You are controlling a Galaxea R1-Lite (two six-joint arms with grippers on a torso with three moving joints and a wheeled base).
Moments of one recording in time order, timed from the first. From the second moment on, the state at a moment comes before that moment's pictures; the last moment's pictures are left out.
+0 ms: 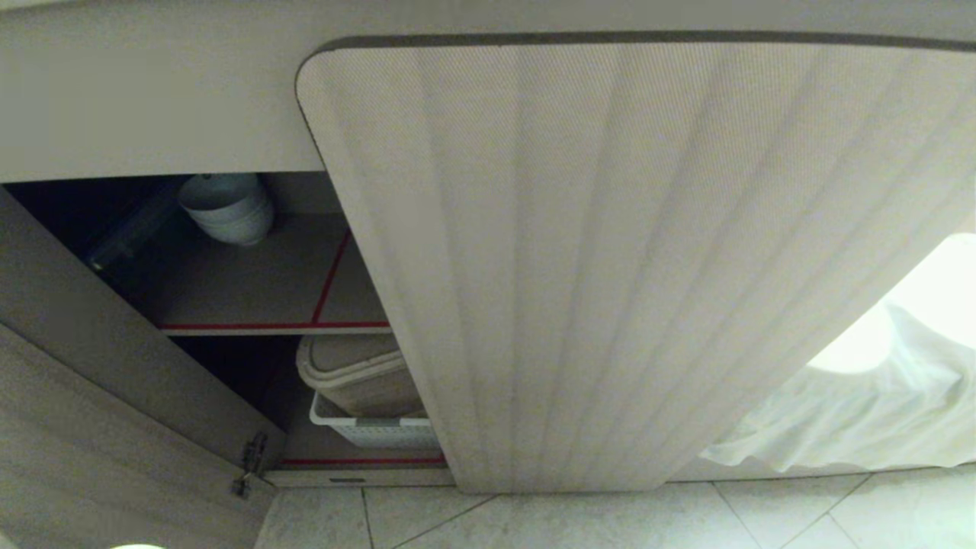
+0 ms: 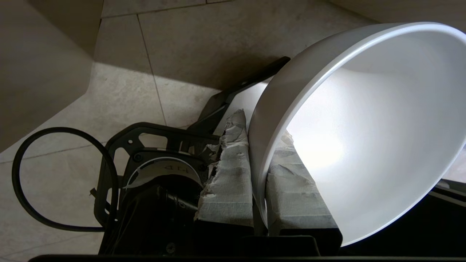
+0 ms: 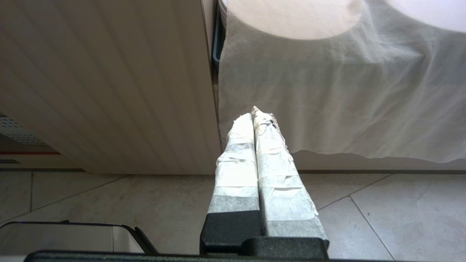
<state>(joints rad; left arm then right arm) -0.37 0.73 -0.64 0.84 0.10 -0.64 0.00 0.00 0.00 0.00 0.00 0.00</state>
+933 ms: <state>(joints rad) -0.37 0.92 -0.64 0.67 0.10 -0.92 0.00 0.00 0.00 0.00 0.00 0.00</state>
